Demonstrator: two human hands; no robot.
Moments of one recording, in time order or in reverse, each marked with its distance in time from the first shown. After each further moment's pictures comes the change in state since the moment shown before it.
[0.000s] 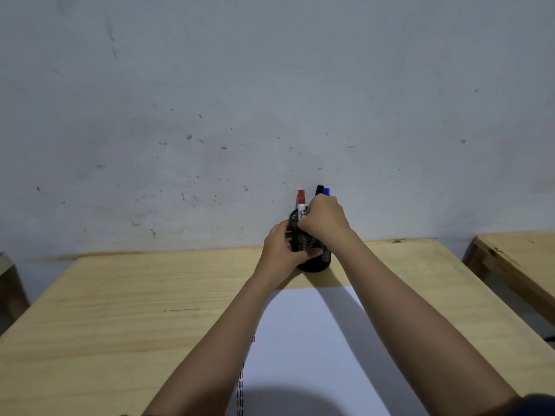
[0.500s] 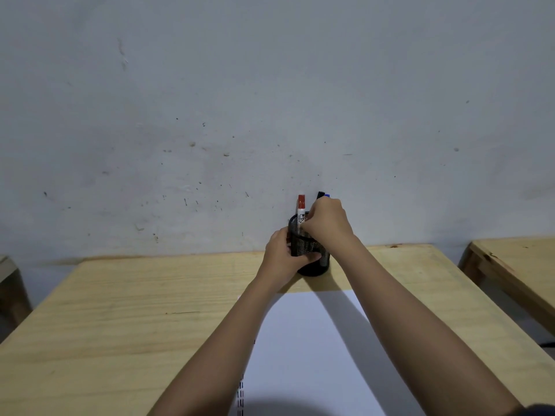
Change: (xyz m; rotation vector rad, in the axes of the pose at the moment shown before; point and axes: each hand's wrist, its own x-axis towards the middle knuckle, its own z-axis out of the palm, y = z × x) left_hand 0.000 0.000 0.001 0.083 -0.014 -0.007; right_hand -0.004 0.002 -0.005 0.022 0.094 -0.012
